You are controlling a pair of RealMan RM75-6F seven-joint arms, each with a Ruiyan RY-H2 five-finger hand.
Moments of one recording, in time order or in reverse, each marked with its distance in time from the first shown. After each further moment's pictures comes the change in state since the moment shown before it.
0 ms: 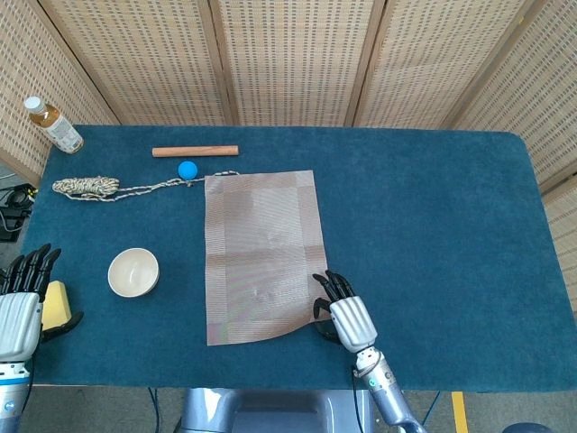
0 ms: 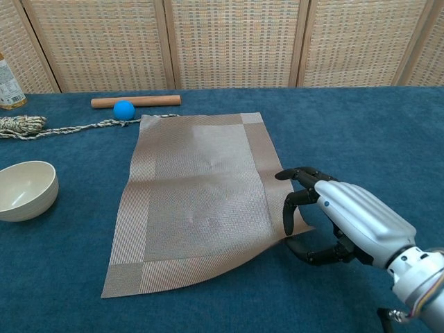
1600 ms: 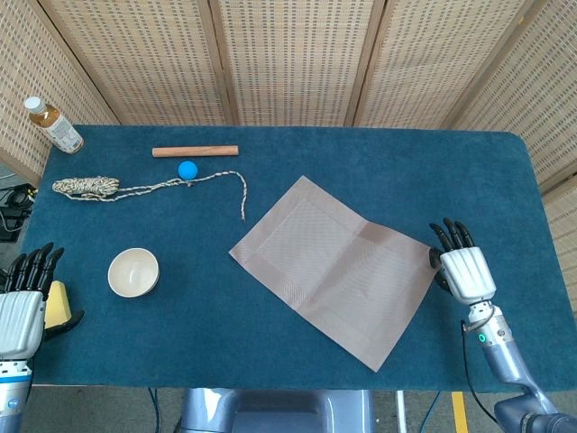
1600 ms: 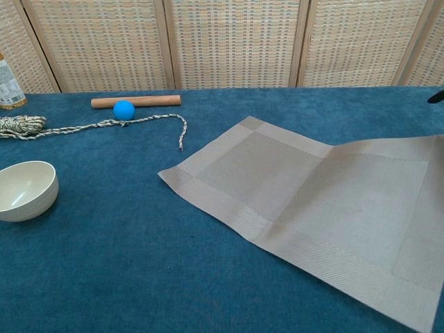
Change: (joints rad) left arm -0.005 -0.009 -0.011 0.016 -0.001 -0.014 0.033; right arm 0.046 0.495 0.087 0.105 0.058 -0.051 0.007
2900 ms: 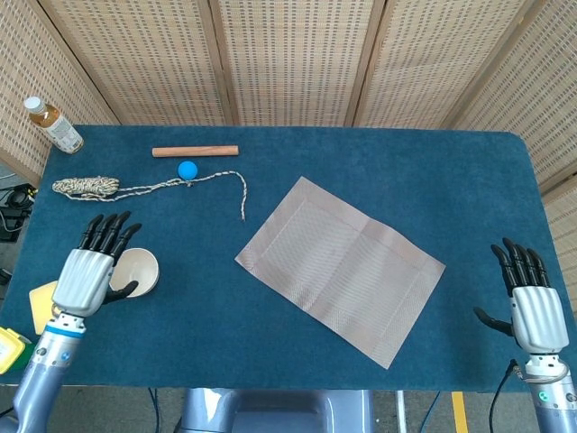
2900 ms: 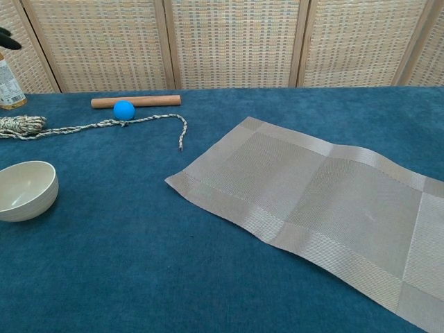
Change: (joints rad) left arm -0.238 -0.035 -0.104 -0.041 -0.003 -0.246 0.138; right arm -0.264 0.241 -0.045 -0.386 -0.006 0.299 0.143
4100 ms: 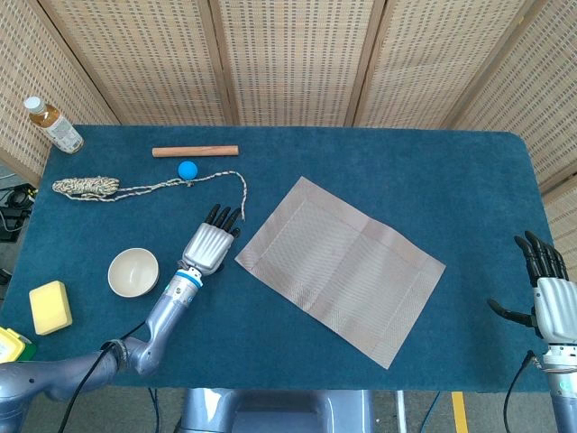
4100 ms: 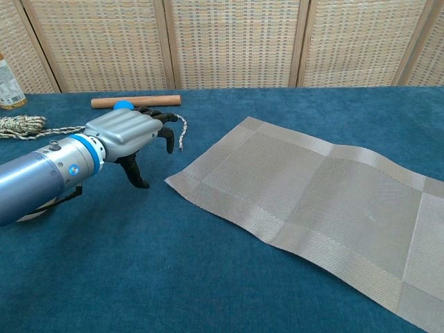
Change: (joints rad) left arm -0.472 -0.562 -0.072 0.616 -0.331 -0.397 0.320; right arm 0.007 0.016 0.053 0.092 0.071 -0.088 0.239
